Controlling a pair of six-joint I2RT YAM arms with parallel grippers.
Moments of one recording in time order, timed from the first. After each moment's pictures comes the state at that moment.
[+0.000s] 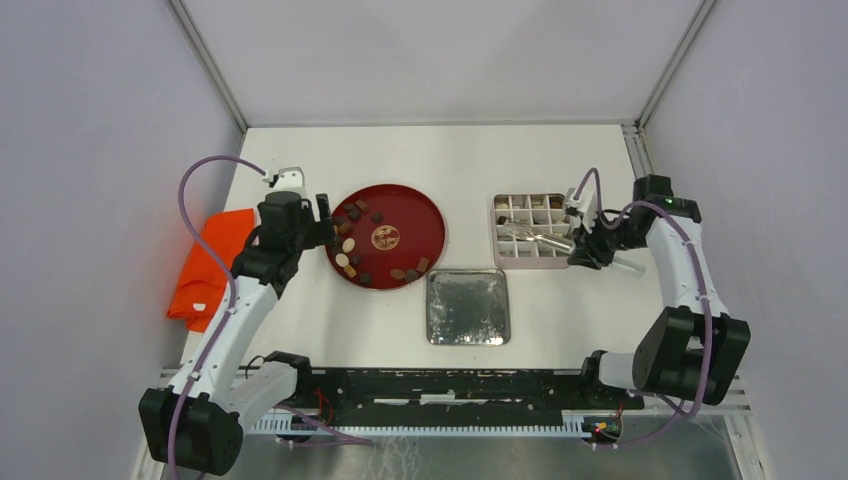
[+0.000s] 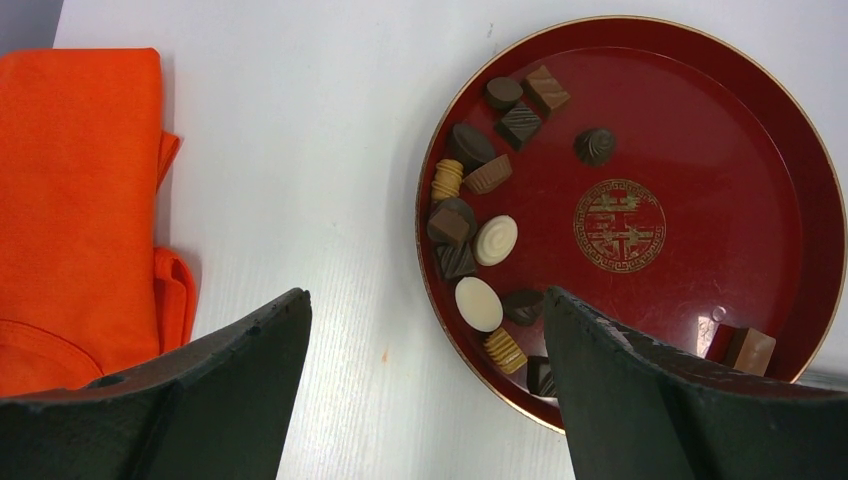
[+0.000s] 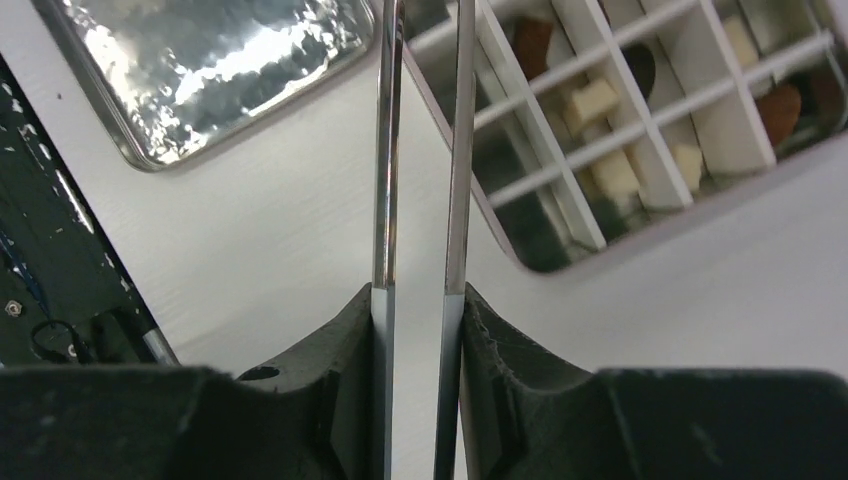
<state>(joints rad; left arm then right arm) -0.19 0.97 0.81 -0.43 -0.26 -0.19 -0.28 1.34 1.08 -1.15 -0.74 -1.23</state>
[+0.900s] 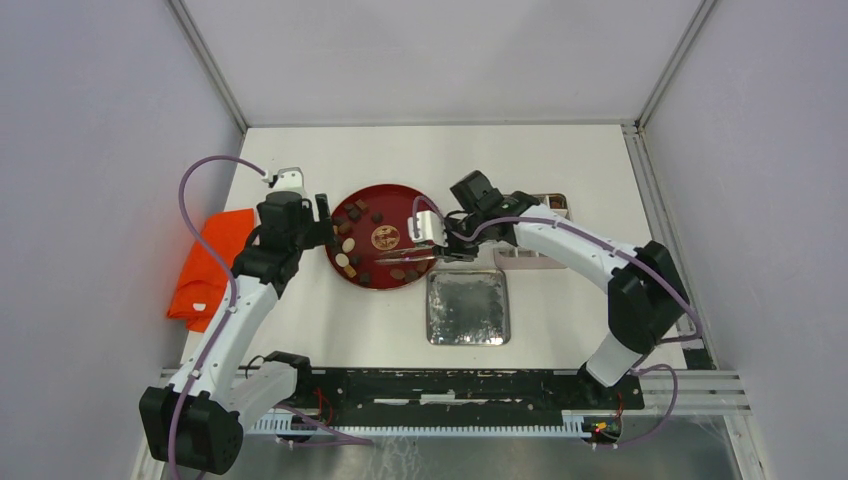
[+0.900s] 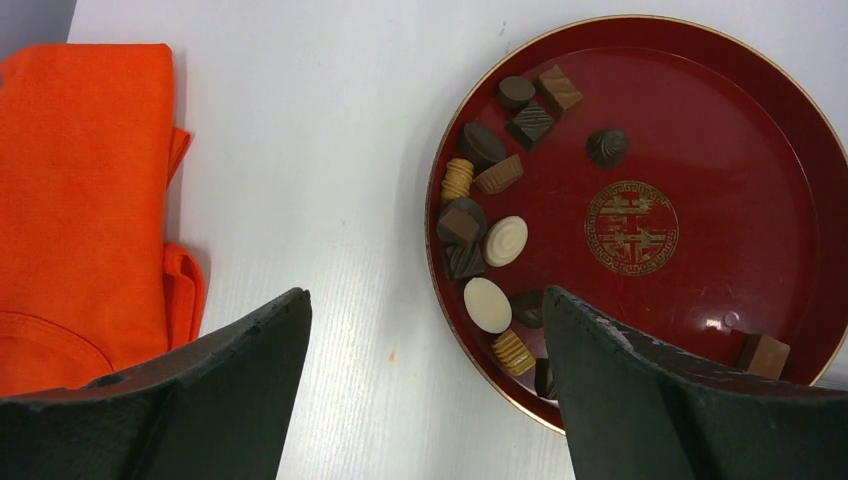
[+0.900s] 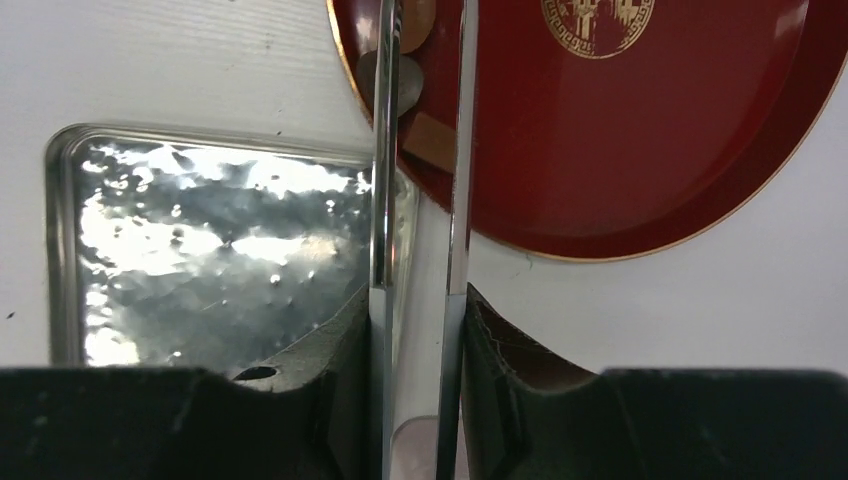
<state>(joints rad) -0.19 0.98 0.81 -0.43 -0.28 -0.19 0.69 1.62 1.25 -0.63 -0.47 -0.90</state>
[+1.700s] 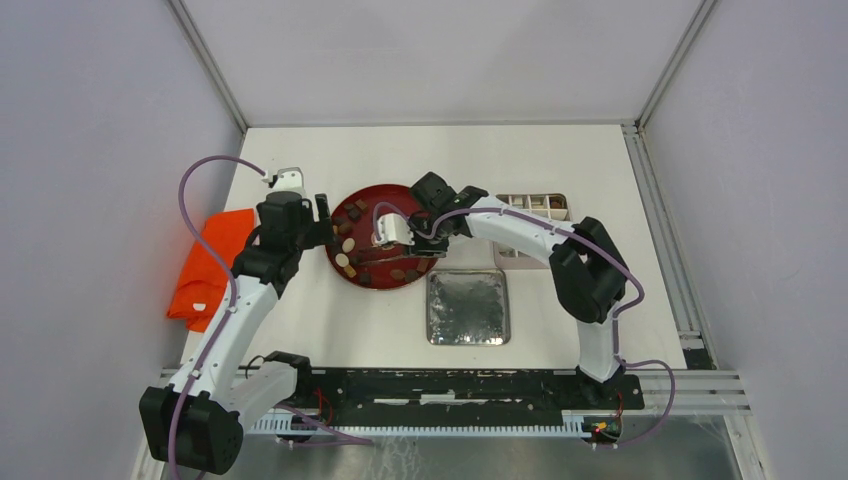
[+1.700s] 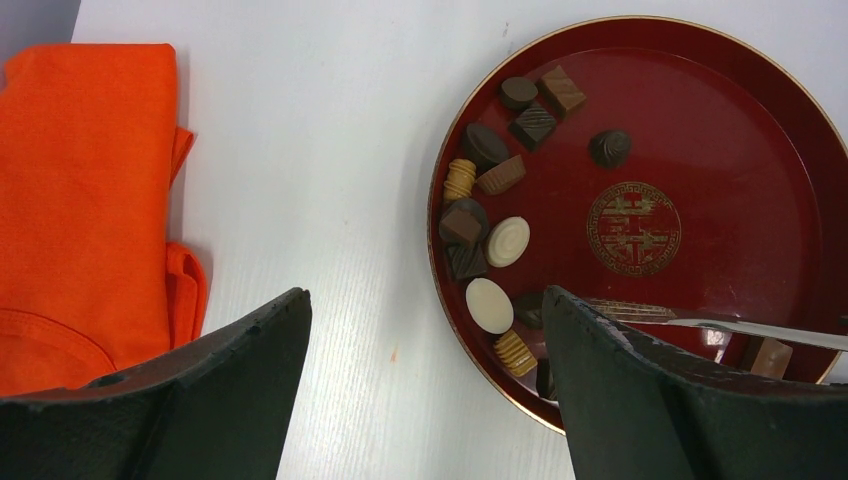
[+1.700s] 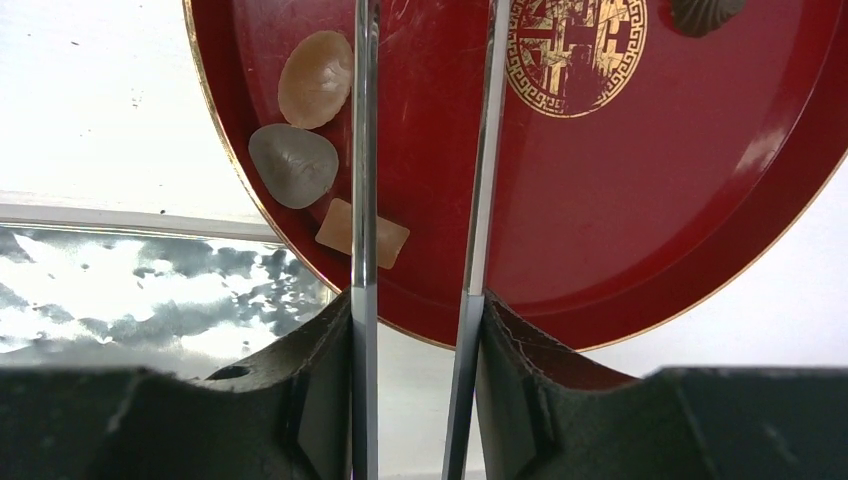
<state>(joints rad) -0.19 0.98 0.81 -0.43 -0.29 -0.19 0.81 1.96 1.55 -0.65 -0.28 -0.90</state>
